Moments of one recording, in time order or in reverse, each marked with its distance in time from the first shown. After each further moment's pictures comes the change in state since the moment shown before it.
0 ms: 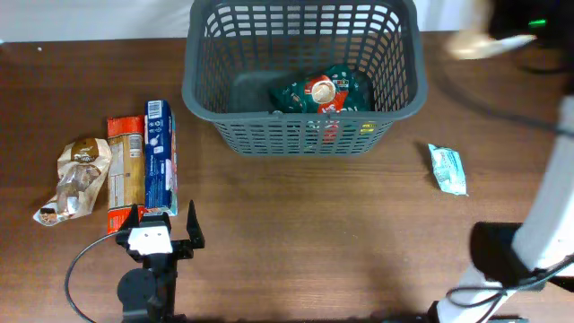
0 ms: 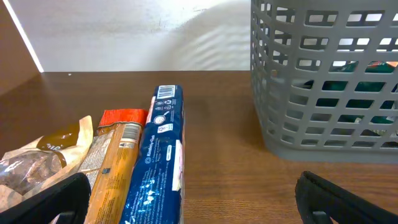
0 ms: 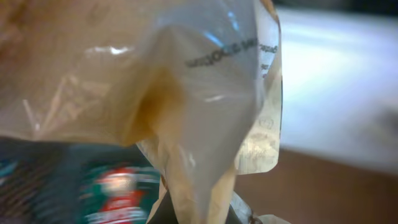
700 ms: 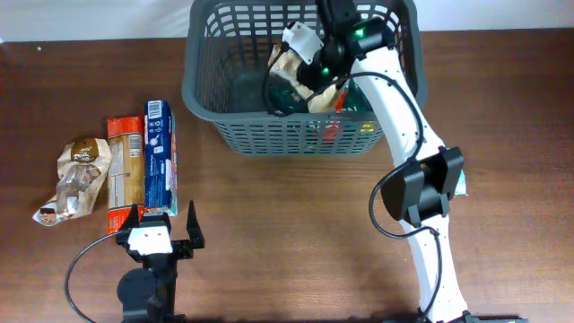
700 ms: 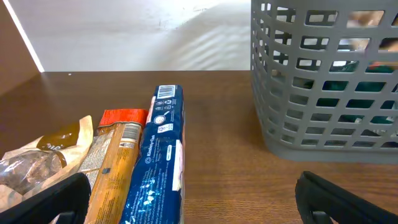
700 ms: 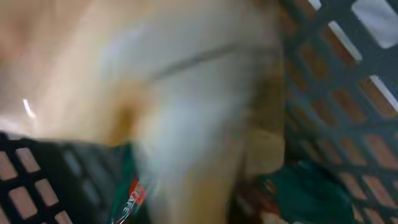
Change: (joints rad) left arm 0.000 0.000 0.000 0.000 0.000 0.000; right arm 0.393 0.555 -0.175 0.159 -0.011 -0.350
